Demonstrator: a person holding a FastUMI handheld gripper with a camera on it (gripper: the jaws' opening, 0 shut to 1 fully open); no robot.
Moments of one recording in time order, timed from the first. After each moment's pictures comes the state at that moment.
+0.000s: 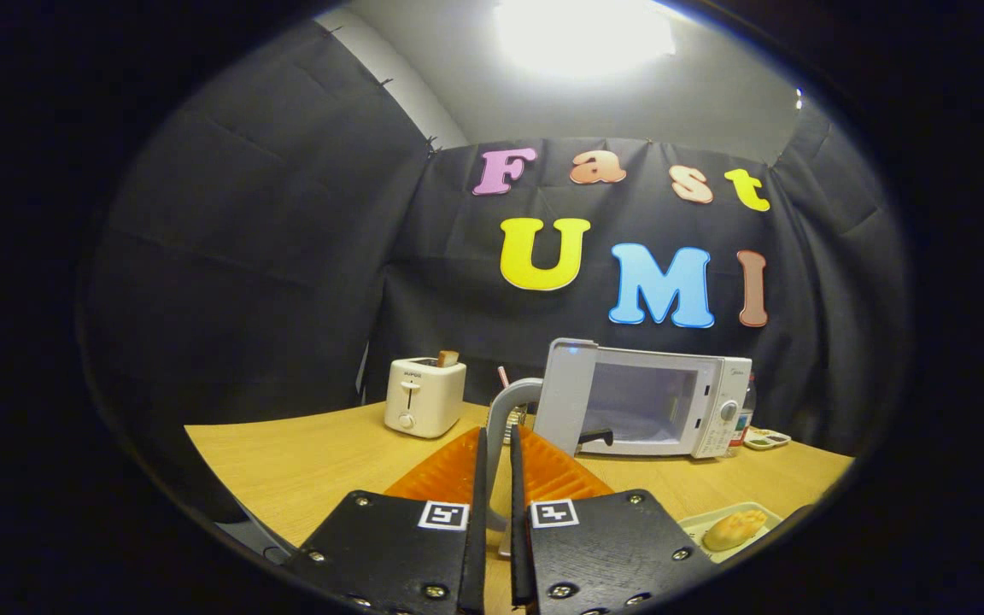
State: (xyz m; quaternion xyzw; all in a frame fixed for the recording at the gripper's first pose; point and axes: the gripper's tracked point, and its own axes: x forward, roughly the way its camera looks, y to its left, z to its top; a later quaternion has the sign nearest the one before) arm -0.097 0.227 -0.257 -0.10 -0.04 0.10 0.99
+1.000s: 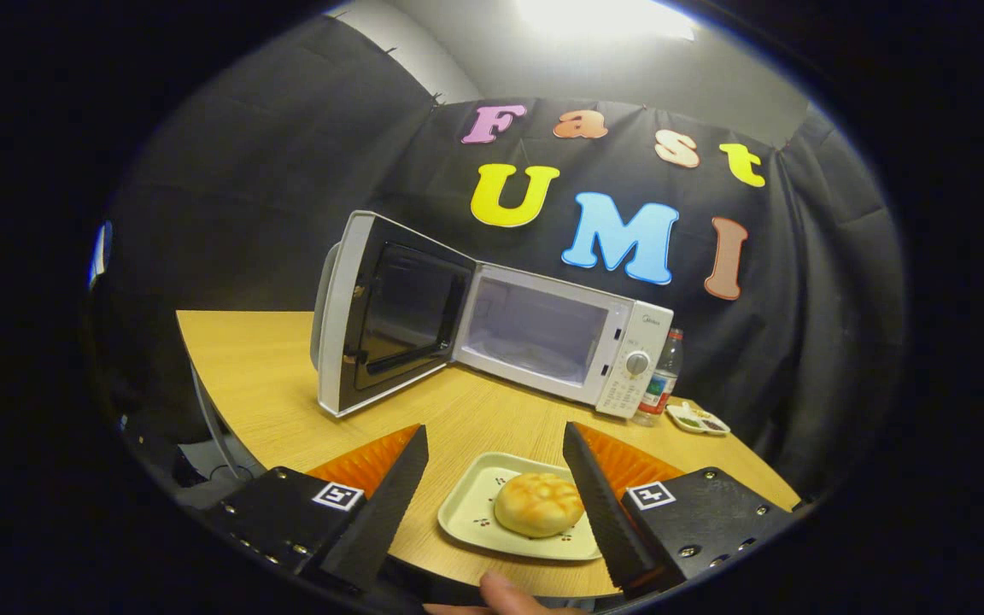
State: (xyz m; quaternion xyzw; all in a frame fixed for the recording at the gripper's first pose) arm -0.133 -0.006 -0.306 -0.17 0.05 0.09 0.98
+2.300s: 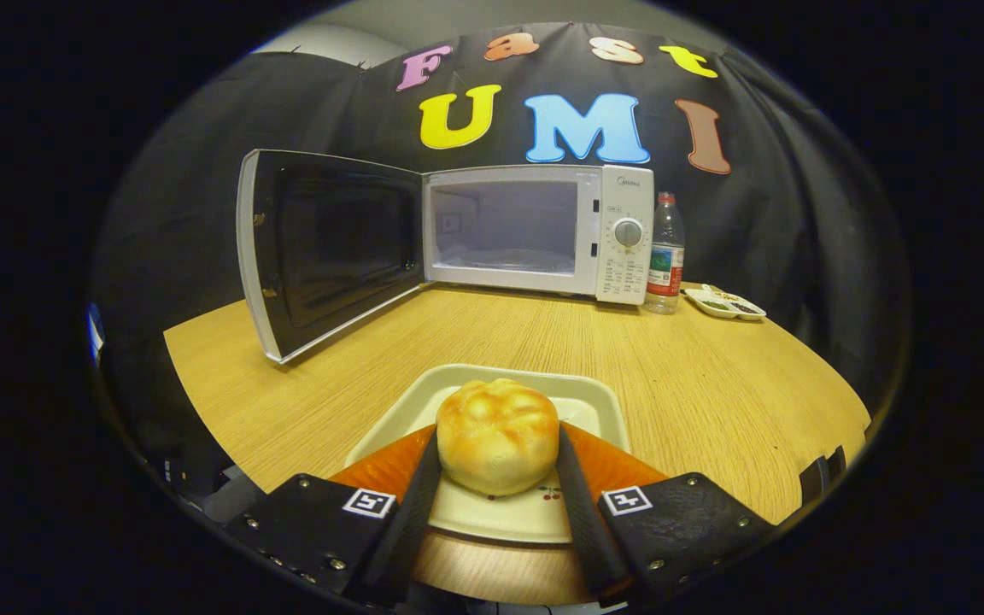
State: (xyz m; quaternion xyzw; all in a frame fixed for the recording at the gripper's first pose) arm -0.102 -0.054 -0.382 -0.05 0.18 0.10 0.98
